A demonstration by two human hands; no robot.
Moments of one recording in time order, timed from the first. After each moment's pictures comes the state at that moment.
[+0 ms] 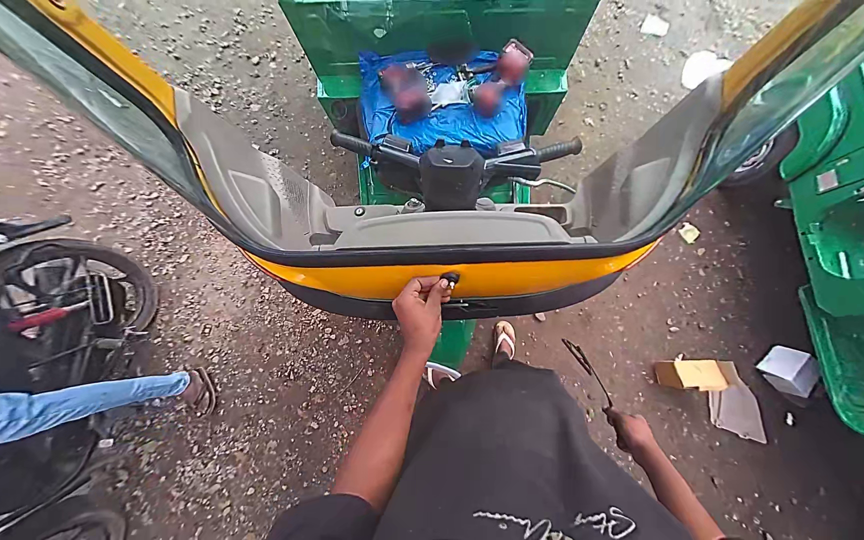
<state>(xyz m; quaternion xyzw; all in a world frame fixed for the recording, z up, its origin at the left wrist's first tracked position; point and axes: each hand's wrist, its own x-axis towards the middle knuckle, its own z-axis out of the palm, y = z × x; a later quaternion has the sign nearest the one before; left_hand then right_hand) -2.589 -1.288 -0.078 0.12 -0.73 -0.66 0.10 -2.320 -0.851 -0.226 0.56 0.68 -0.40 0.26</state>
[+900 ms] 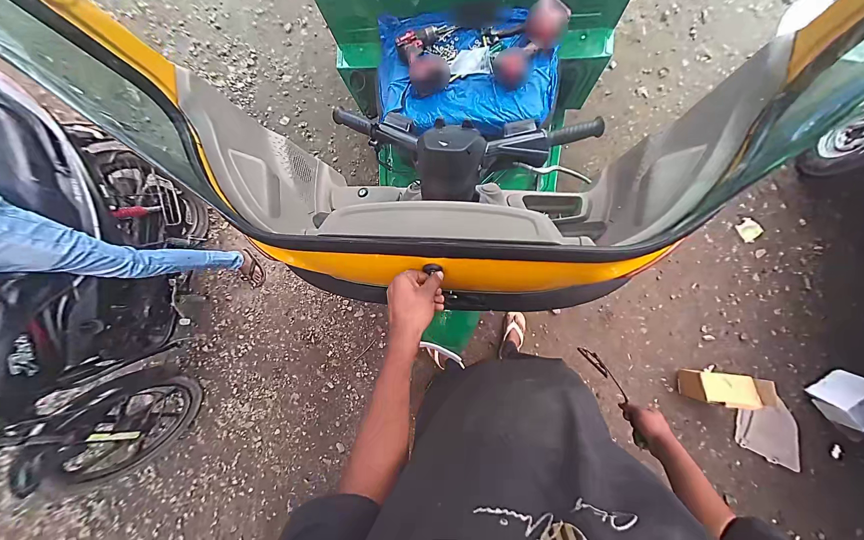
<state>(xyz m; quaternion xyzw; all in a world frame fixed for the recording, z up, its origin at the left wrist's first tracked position) -2.601 -1.251 -0.015 0.30 -0.79 -0.51 -0.14 -2.351 -0.766 -0.250 0.55 0.67 -0.37 0.35</state>
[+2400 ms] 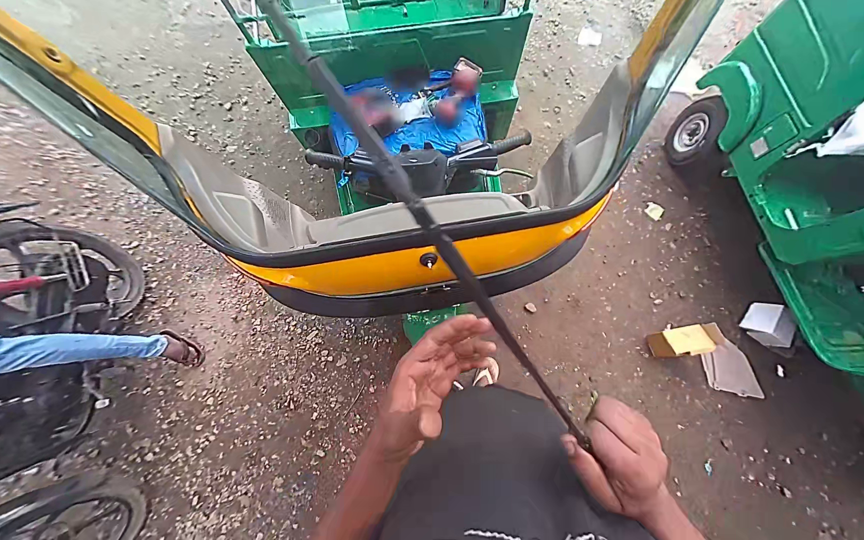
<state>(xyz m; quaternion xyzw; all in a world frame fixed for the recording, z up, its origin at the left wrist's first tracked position) -2.456 -1.303 0.065 -0.20 -0.41 -0.86 -0.22 -2.332 -1.042 0.038 -0.17 0.90 -0.30 -0.28</state>
